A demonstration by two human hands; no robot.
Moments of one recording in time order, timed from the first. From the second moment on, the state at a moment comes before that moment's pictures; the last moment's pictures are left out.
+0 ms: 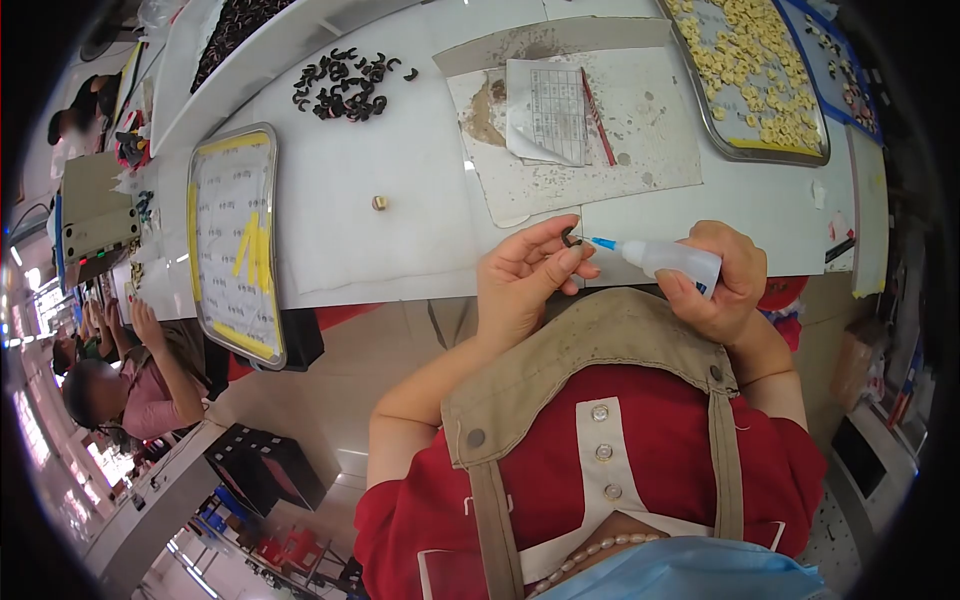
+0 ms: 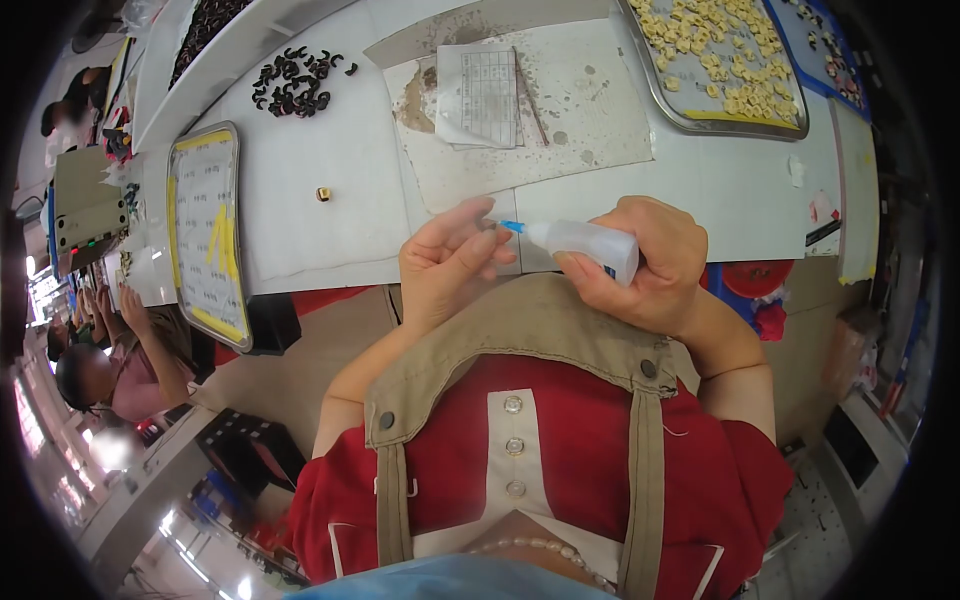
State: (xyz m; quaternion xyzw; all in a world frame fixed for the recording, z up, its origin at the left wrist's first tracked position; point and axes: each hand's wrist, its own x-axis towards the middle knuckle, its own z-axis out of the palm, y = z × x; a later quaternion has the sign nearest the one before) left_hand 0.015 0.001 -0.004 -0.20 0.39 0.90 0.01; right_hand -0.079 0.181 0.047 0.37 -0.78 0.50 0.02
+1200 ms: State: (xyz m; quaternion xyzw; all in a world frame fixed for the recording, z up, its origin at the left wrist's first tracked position) left_hand 0.017 0.003 0.001 -0.19 0.43 0.88 0.01; right_hand -0.084 0.178 0.052 0.40 -0.77 0.50 0.03
